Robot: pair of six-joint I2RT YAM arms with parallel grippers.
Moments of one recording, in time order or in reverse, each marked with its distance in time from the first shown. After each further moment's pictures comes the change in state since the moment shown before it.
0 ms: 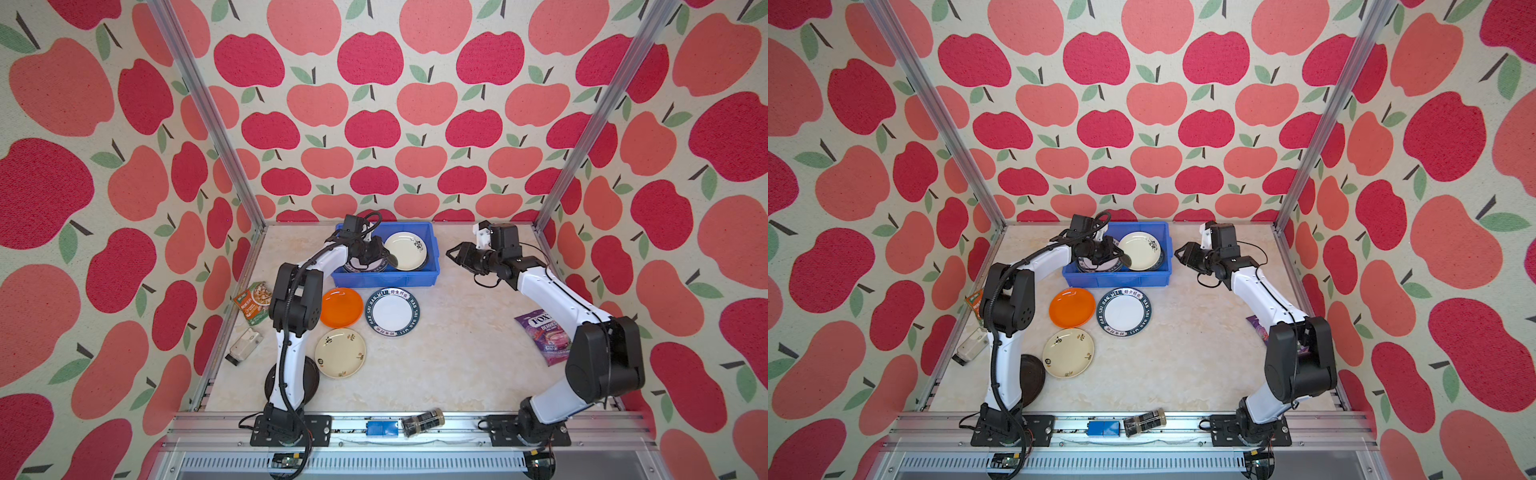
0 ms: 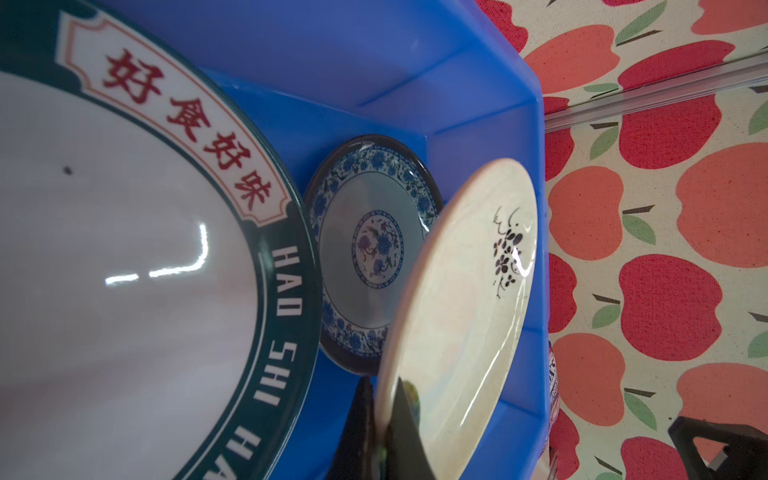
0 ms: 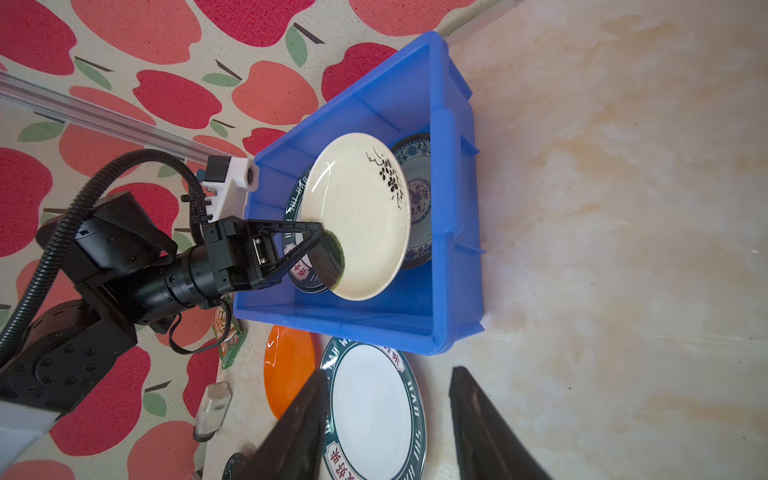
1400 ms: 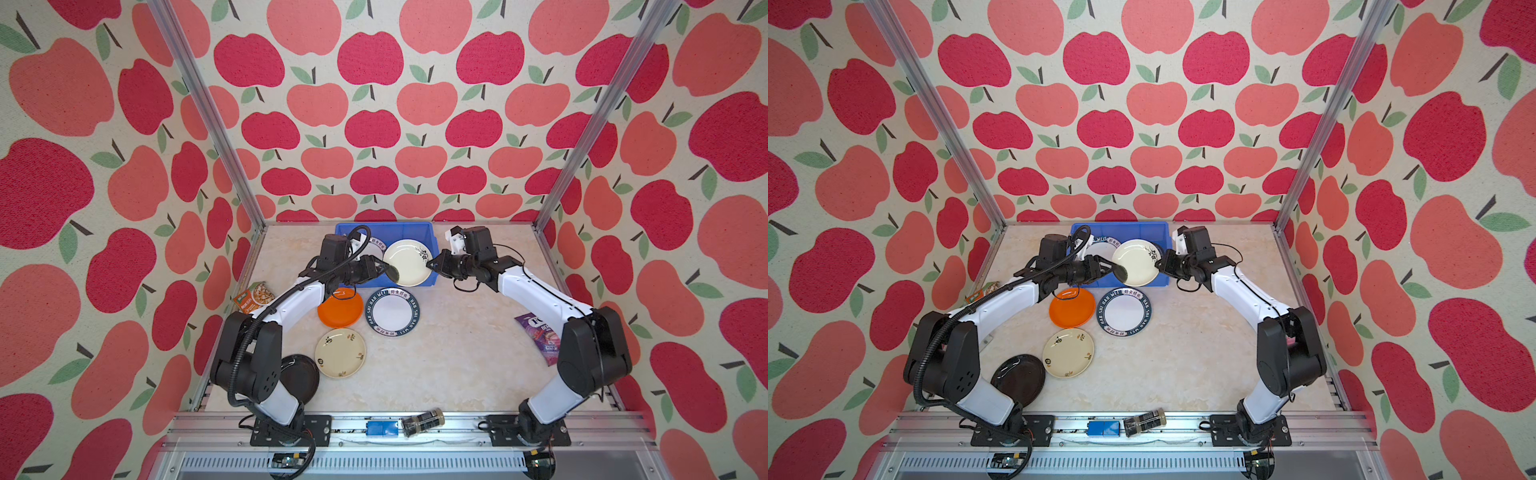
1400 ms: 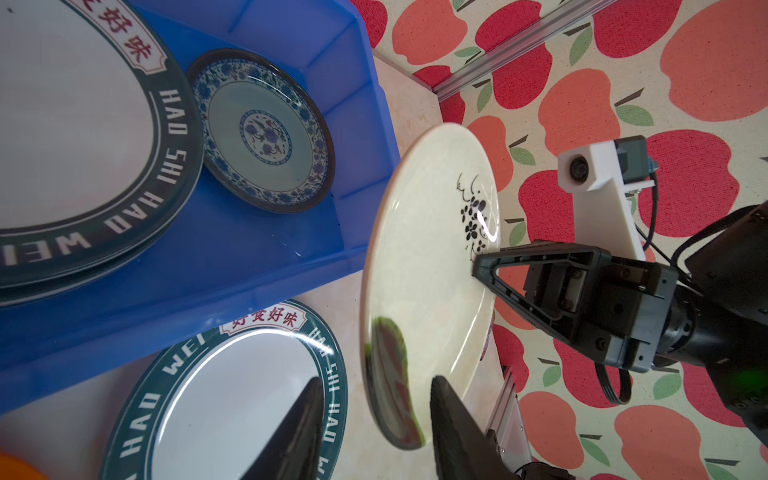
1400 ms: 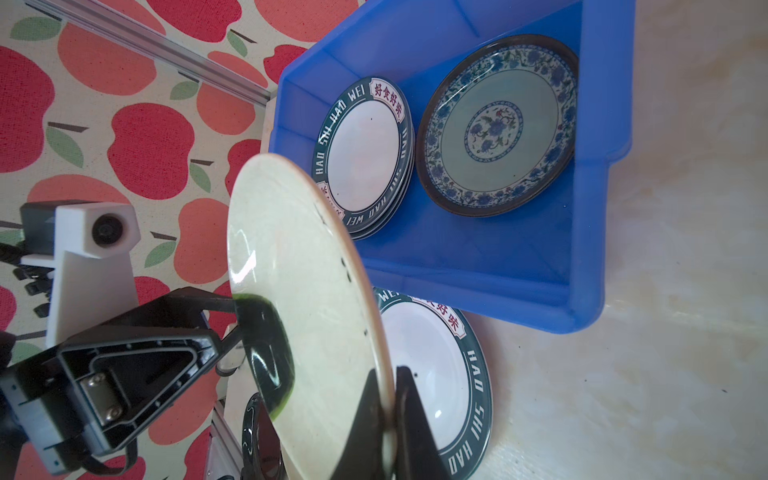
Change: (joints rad) left arm -0.026 -0.640 -0.676 0.258 0.072 -0.012; right arm 0.181 0.070 0.052 -0.015 -0.029 0.022
